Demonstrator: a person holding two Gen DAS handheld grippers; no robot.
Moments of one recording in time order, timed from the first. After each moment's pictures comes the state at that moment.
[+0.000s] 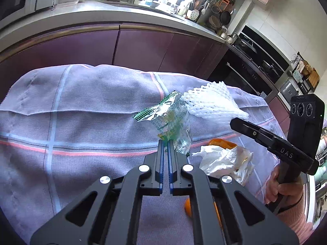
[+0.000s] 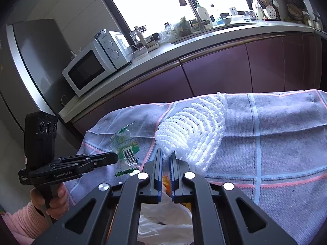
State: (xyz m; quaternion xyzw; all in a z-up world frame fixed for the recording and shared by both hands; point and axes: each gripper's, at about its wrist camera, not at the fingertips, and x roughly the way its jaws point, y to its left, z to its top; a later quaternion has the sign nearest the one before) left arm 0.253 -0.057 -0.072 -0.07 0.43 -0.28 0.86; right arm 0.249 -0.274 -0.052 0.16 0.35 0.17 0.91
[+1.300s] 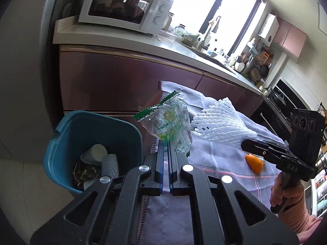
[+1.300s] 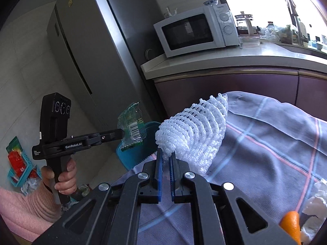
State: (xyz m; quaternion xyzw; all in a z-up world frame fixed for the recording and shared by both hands) left arm 0.061 0.250 -0.025 -0.17 0.34 -0.10 0.92; right arm 0.198 -0.016 -0.015 0.03 0.35 0.41 0.84
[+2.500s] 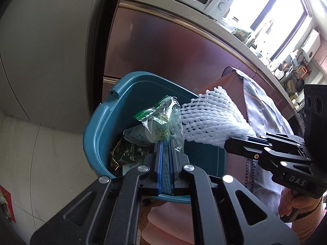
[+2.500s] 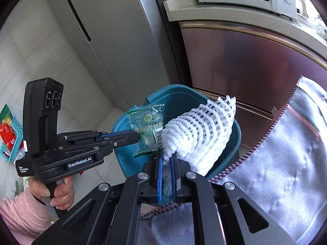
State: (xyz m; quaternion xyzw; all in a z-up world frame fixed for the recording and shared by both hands) left arm 0.102 0.331 -0.127 -0.23 0.42 0.02 0.88; right arm 0.254 0.164 -0.093 -0.08 0.47 0.43 0.77
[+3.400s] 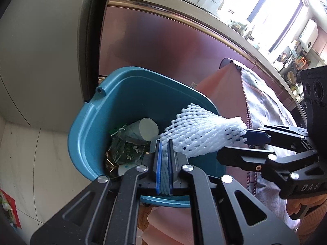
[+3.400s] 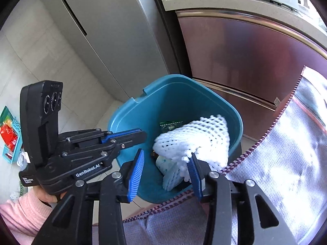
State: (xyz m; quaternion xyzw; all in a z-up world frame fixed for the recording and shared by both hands) left arm 0.112 0.310 -0.138 -0.20 0.42 0.00 0.88; right arm 0.262 0.158 -0.098 -0.07 0.50 0.43 0.75
